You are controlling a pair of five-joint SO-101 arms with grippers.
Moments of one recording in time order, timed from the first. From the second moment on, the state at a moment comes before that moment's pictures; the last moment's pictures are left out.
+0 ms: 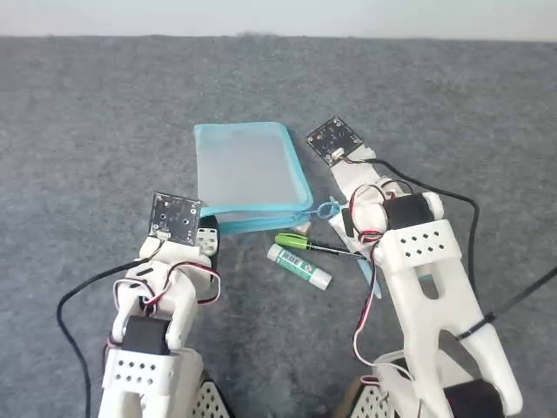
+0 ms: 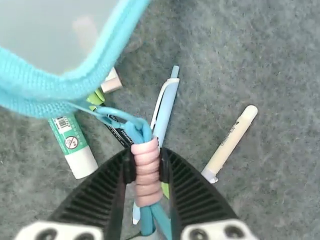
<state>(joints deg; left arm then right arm) 0.5 -84.8 86.7 41.5 -0.8 -16.4 -27.6 35.5 66.7 23.4</state>
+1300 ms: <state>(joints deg) -0.9 -84.8 86.7 41.5 -0.8 0.7 -1.3 32.7 71.8 23.4</state>
